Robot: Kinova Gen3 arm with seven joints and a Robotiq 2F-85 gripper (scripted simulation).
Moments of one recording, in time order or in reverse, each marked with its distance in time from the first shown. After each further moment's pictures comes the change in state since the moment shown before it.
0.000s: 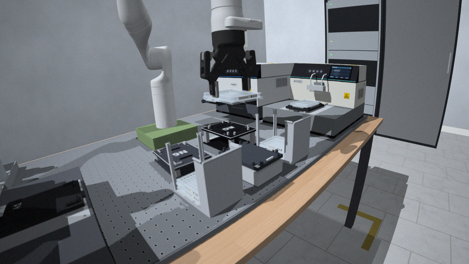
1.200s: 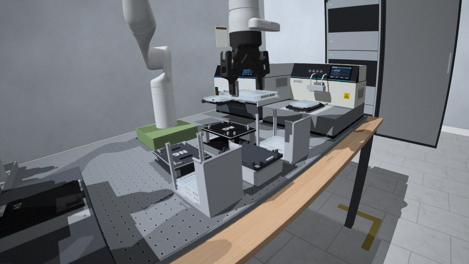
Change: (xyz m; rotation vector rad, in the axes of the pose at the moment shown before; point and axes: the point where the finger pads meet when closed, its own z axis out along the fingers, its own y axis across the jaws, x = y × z) arm 0.013 -0.040 0.002 0.002 0.000 -0.121
